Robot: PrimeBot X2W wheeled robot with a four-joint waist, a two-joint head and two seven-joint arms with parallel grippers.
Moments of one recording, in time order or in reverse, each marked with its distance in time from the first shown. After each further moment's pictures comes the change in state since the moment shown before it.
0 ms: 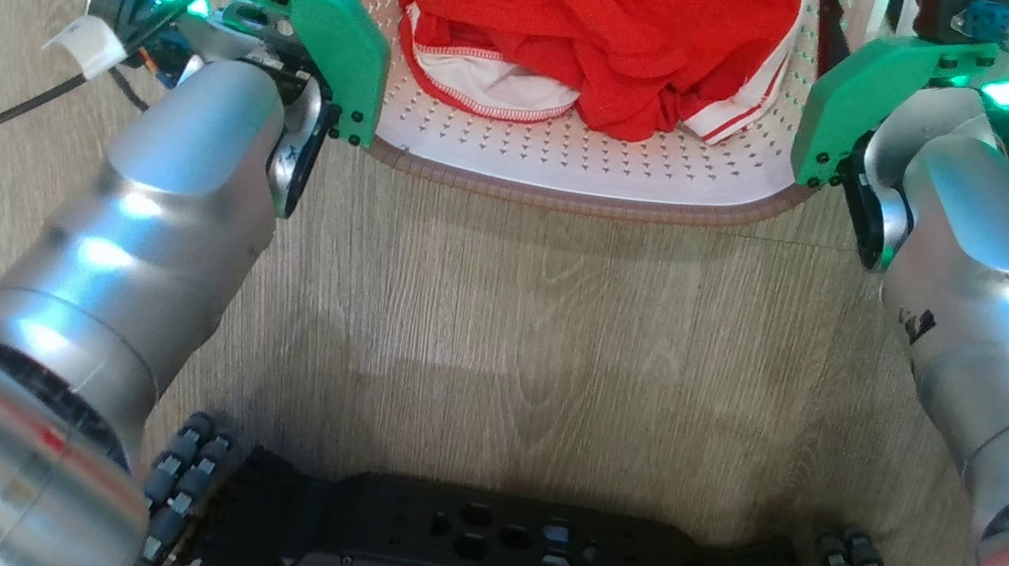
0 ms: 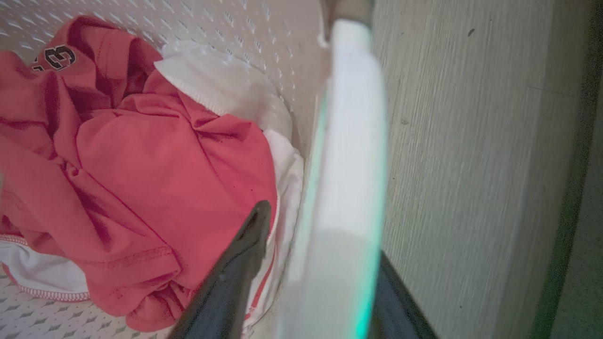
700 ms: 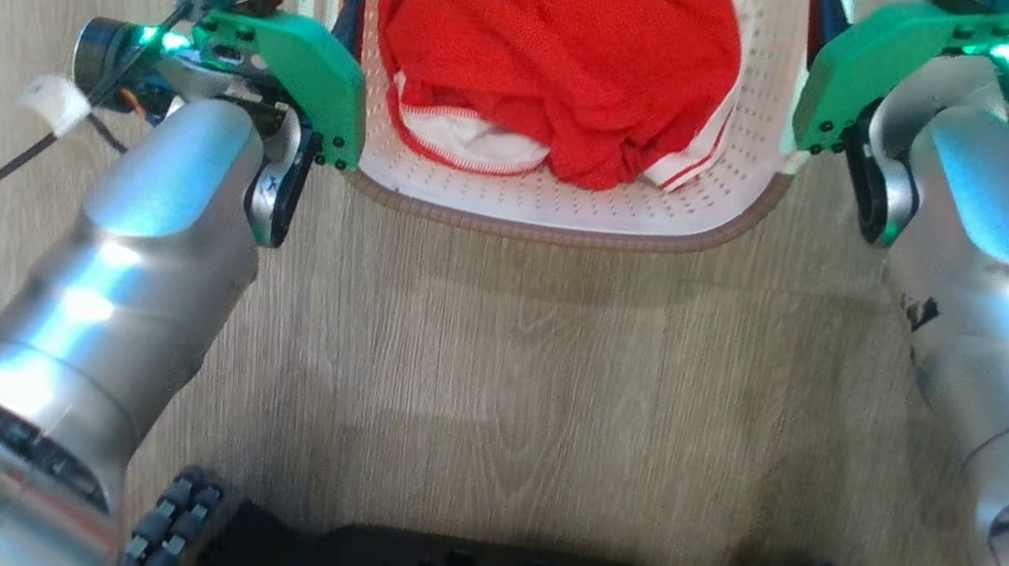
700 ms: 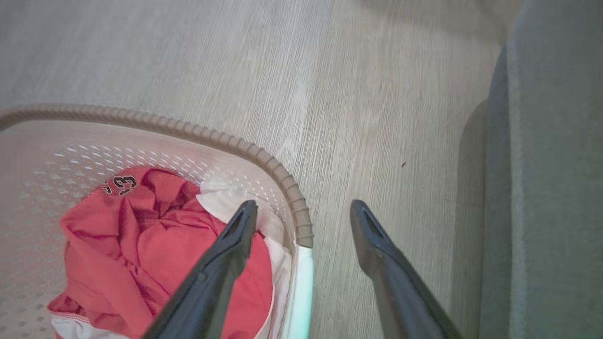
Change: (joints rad) left arm 0.118 0.038 0.155 -0.141 0.052 0.008 0.000; right arm 0.026 -0.002 -0.177 -0.125 -0.164 0.000 0.000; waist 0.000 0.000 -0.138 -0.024
